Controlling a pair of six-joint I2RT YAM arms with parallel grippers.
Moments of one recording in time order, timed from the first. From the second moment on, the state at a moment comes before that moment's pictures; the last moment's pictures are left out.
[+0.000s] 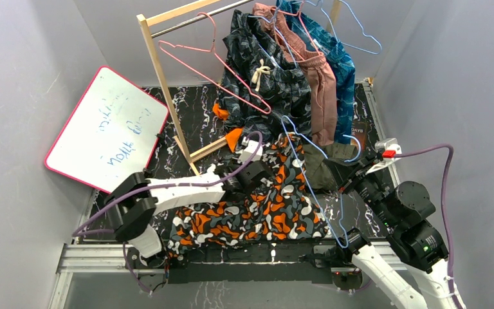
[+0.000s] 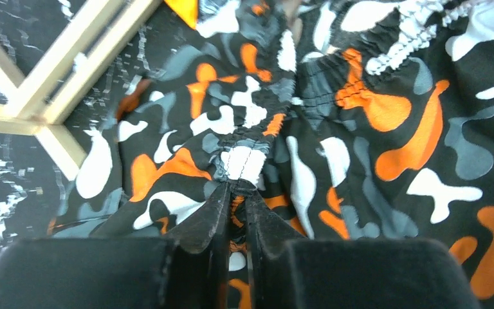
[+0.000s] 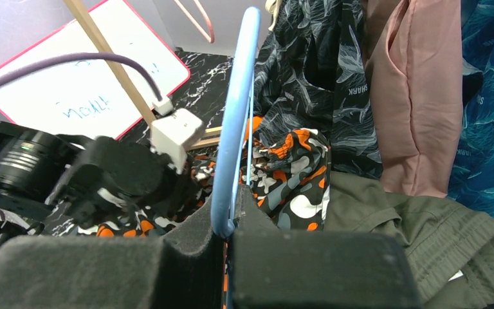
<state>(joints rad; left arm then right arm) -1.10 1.66 1.09 -0.45 -0.77 -0.55 0.57 0.34 0.90 -0.54 -0.01 0.26</state>
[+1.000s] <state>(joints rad) -0.92 1.04 0.68 -0.56 -0.66 -0.65 0.57 0.35 0.82 -0.48 -0.06 0.29</state>
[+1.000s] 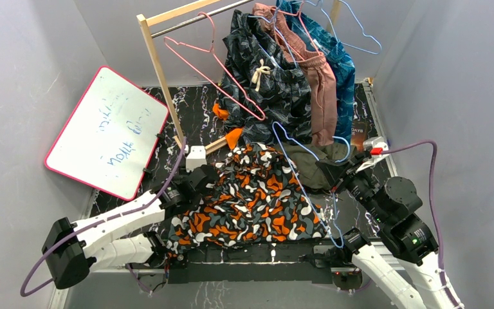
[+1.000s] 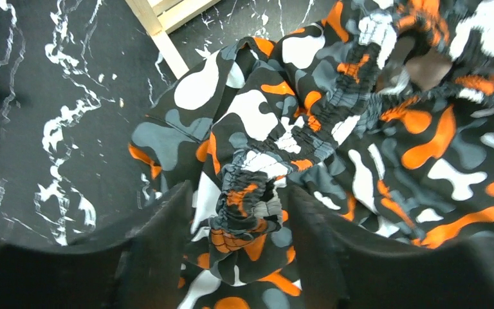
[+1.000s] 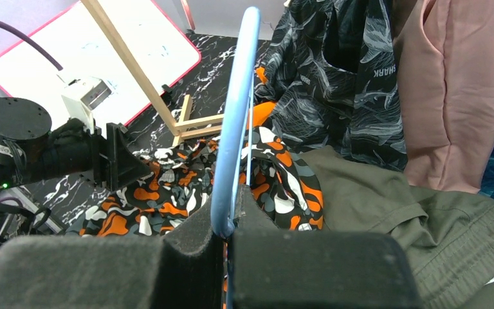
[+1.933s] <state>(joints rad) -0.92 1.04 0.73 -0.64 -0.68 -0.83 0.57 0.36 0.82 -0.46 -0.12 0.29</state>
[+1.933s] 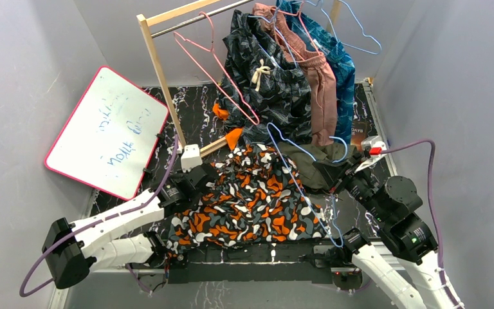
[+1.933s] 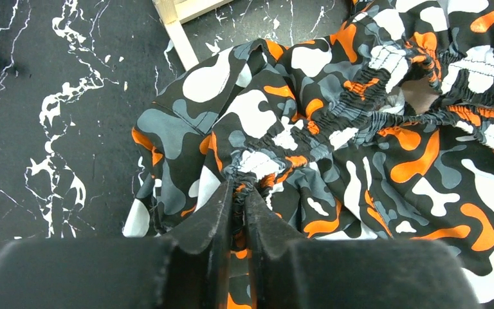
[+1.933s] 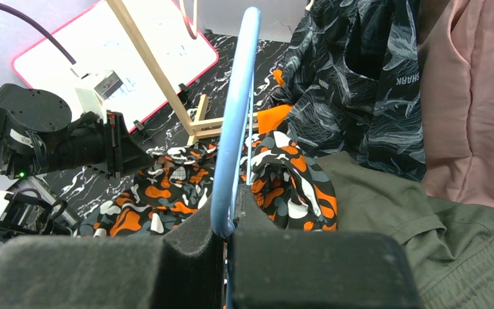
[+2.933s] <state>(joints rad) -0.92 0.81 1.05 -0.54 -0.29 -0.06 0.57 0.46 0.98 -0.39 -0.50 0.07</state>
